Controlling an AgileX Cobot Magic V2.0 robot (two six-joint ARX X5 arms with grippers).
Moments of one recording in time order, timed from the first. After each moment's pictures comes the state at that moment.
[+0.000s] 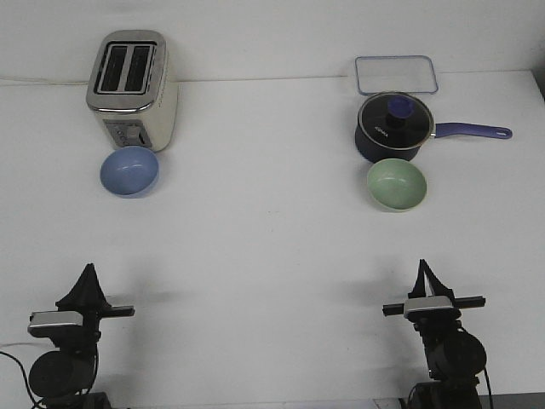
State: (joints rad) left arm 0.05 0.01 0.03 0.19 0.00 0.04; right arm 0.03 0.00 0.01 -0.04 0.05 -0.26
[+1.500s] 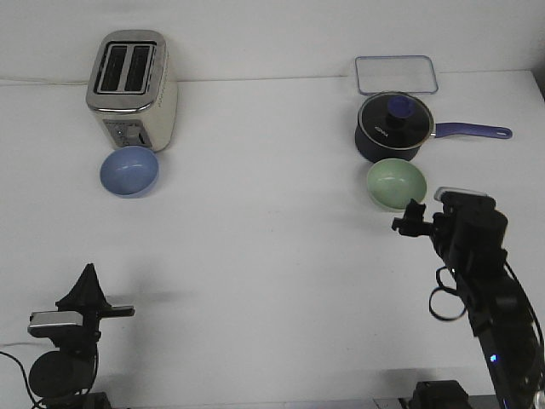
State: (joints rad) left arm 0.05 0.01 0.03 0.19 0.00 0.04; right arm -0.02 1.01 0.96 -0.49 -0.01 0.22
